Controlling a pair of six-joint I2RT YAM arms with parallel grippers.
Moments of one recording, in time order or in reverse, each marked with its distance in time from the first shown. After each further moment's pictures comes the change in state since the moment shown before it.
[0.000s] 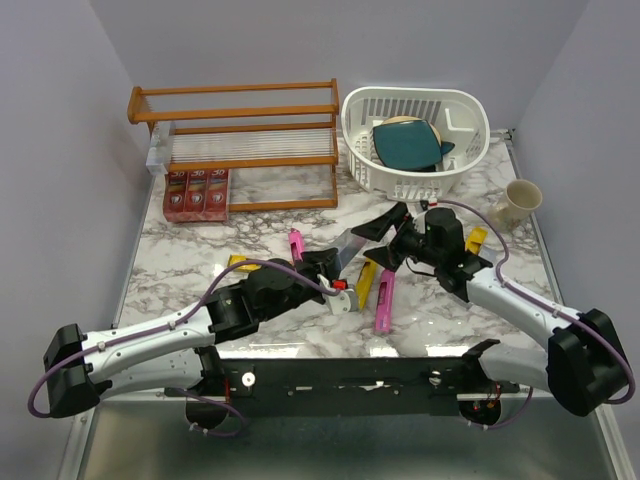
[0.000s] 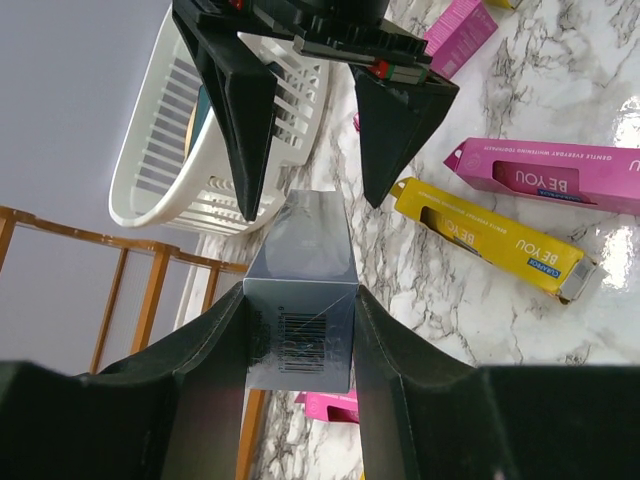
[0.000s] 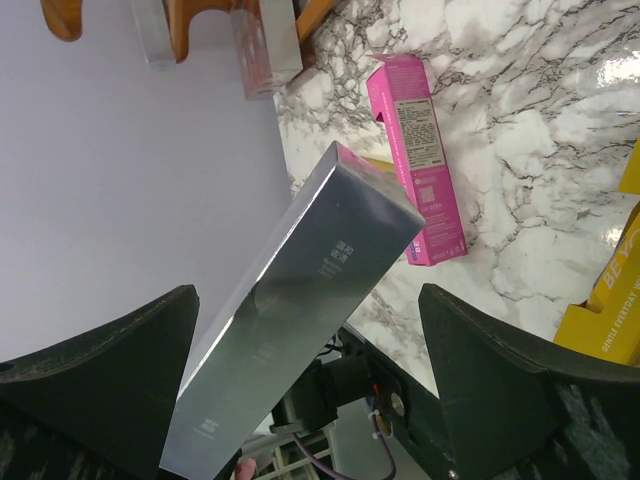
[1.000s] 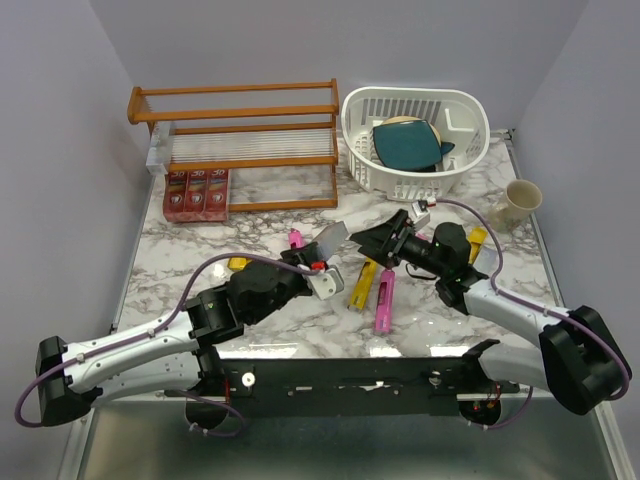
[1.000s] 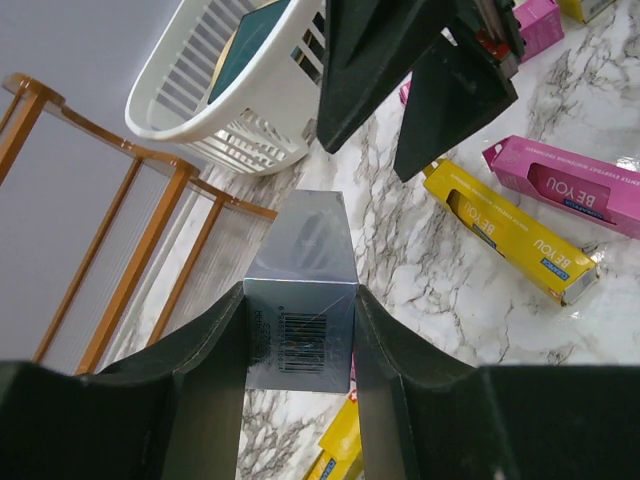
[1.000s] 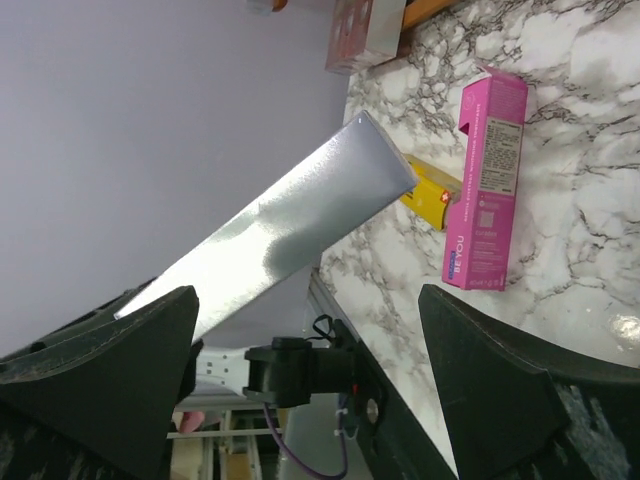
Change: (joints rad) left arm 0.000 -0.115 0.026 -0.111 -0.171 -0.207; right arm 0.000 0.025 -0.153 0.444 -0.112 -0.105
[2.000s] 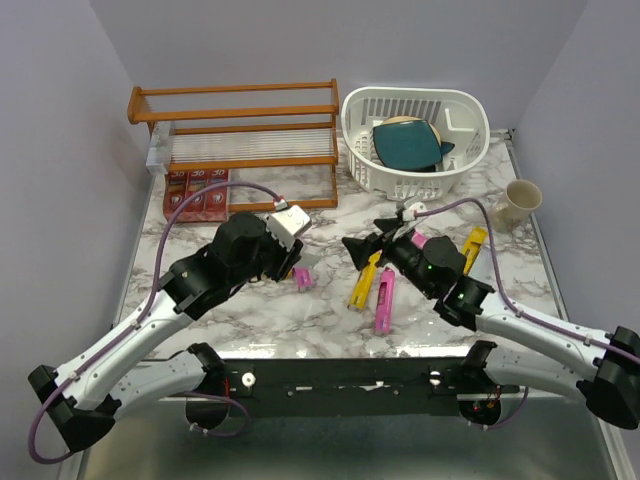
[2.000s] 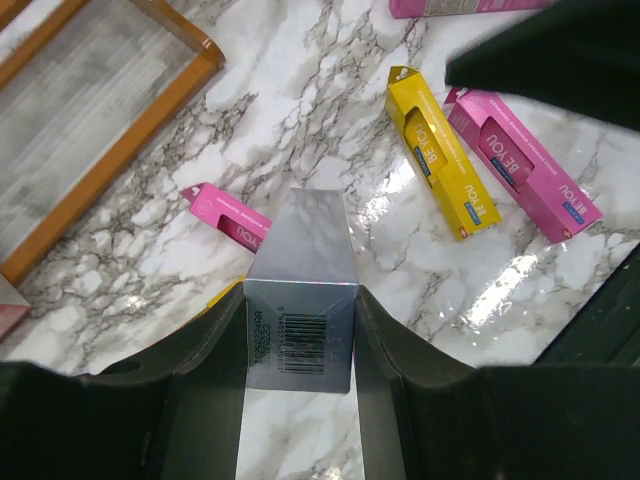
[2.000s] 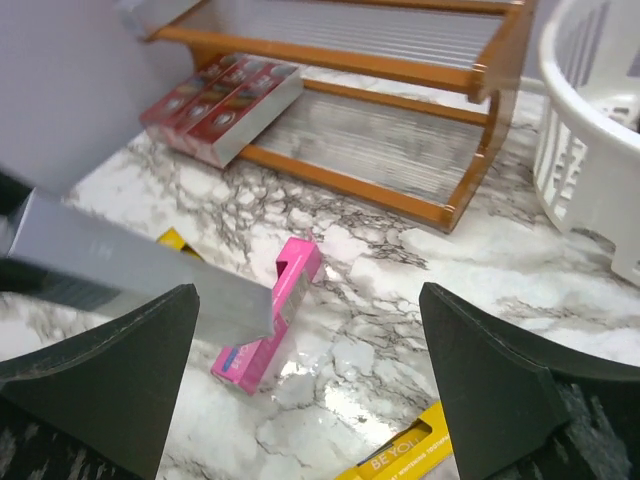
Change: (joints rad) left arm 0.365 0.111 0.323 -0.542 0.304 -0.521; right arm 0.444 -0.182 0.145 -0.238 0.718 -1.070
